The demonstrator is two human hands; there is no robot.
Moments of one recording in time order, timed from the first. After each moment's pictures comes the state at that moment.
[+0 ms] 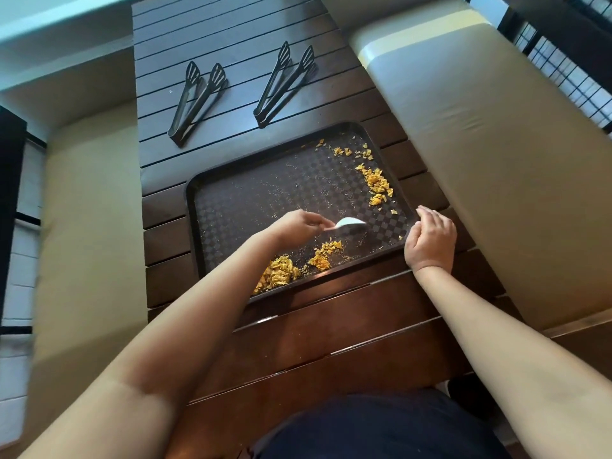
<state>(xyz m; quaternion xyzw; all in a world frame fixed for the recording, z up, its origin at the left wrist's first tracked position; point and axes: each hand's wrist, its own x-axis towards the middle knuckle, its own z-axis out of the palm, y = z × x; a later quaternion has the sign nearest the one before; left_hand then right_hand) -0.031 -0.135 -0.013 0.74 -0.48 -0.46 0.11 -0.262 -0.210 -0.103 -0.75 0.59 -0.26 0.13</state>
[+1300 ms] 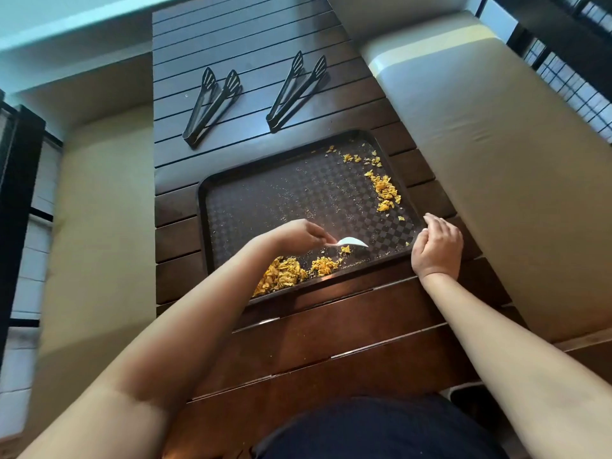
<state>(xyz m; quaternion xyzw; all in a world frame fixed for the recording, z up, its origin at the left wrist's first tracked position) -0.027 -0.122 -0.001 0.72 -0.52 -0.46 0.03 -0.263 -0.210 -0.103 -0.76 0.58 -0.26 0.13</state>
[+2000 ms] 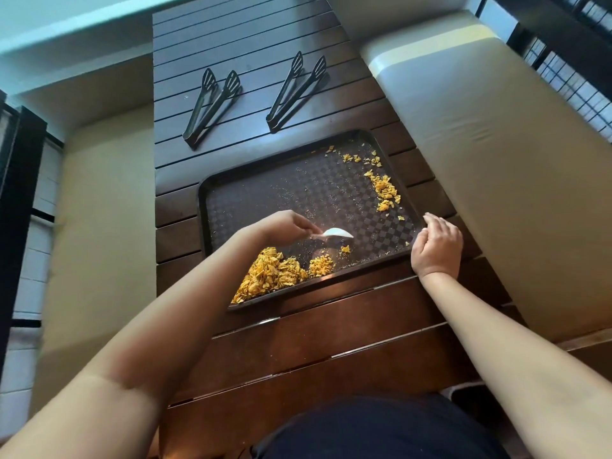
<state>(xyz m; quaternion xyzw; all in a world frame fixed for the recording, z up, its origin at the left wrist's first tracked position) -0.007 -0.123 0.008 0.74 -0.52 -0.42 0.01 -0.263 -0.212 -0.104 -0.76 0.58 -0.26 0.13</state>
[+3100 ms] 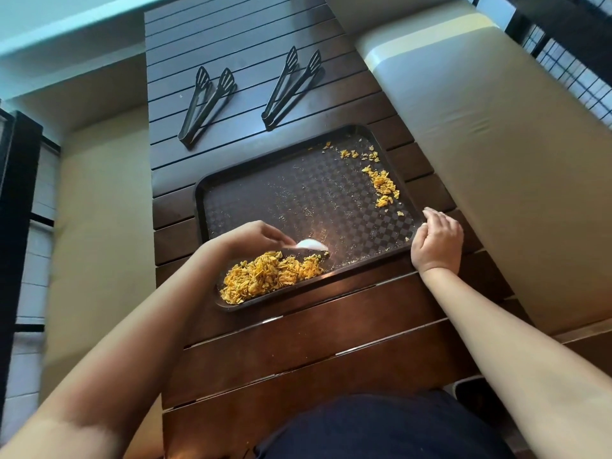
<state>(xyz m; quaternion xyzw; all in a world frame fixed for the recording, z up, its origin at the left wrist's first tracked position) 0.026 -0.088 0.003 0.75 -0.48 -0.45 0.01 -0.263 -0.211 -0.103 -0.75 0.59 -0.27 0.13</state>
